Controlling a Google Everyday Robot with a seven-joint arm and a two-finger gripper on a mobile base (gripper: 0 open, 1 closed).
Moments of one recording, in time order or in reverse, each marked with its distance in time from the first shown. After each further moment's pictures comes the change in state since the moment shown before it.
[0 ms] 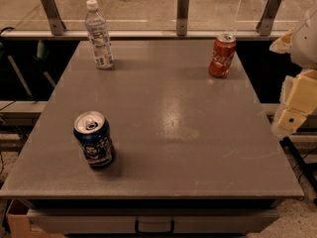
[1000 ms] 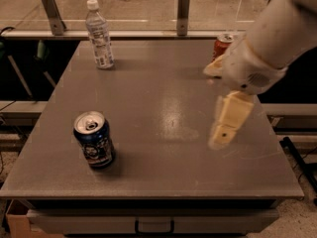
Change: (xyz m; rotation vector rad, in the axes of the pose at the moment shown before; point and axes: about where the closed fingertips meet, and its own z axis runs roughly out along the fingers) arm -0.091 0.031 0.071 -0.160 -0.205 -0.130
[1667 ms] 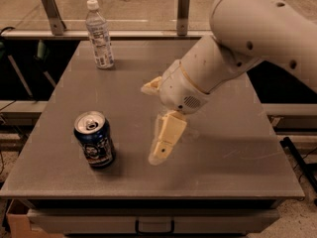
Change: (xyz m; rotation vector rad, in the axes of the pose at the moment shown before) arm -0.103 0.025 0.084 -0.156 -0.287 -0.158
